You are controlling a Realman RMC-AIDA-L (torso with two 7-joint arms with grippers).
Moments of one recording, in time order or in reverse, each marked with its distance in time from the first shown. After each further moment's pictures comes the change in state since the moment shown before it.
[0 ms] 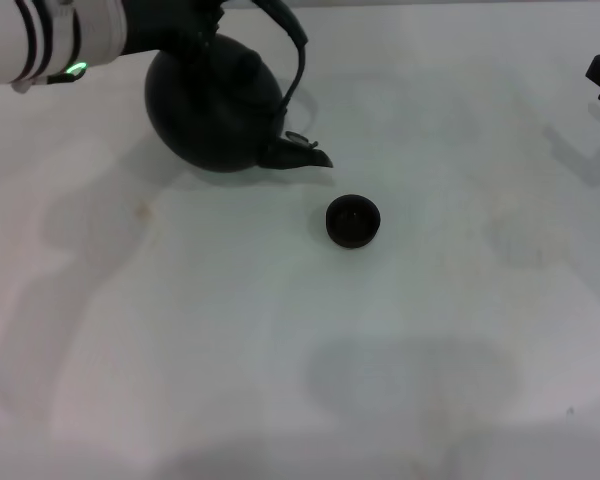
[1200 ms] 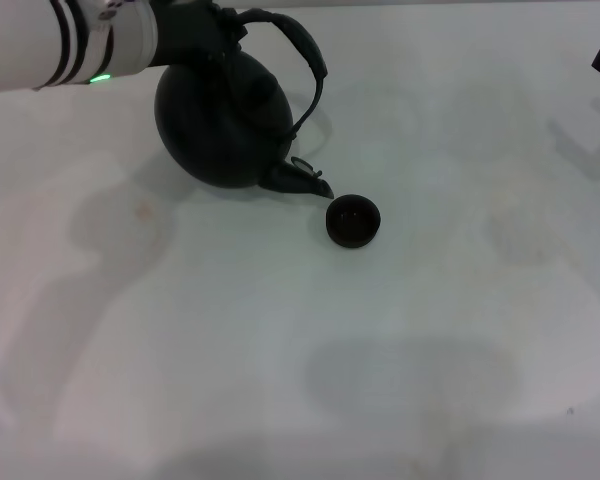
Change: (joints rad) left arm -0.002 0.003 0.100 0.100 0.149 0.076 -0.057; right arm 0.007 -0.002 0.014 0.001 0.008 -0.002 -0.005
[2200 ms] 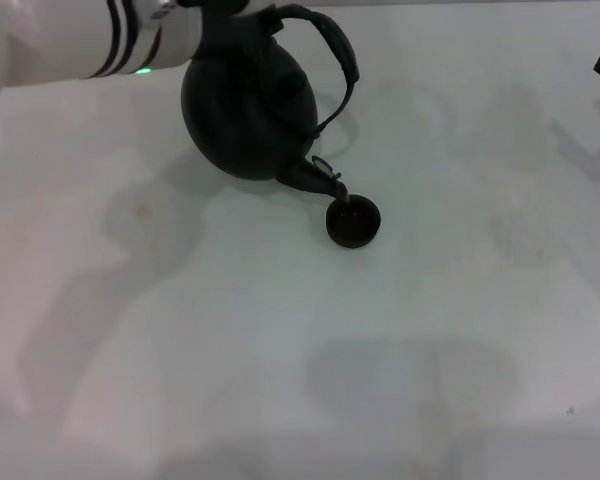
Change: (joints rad) left arm -0.057 -0.004 0.078 -0.006 0.070 -0.023 -0.006; right arm -0.004 0.000 0.000 0.000 -0.002 -0.009 -0.001
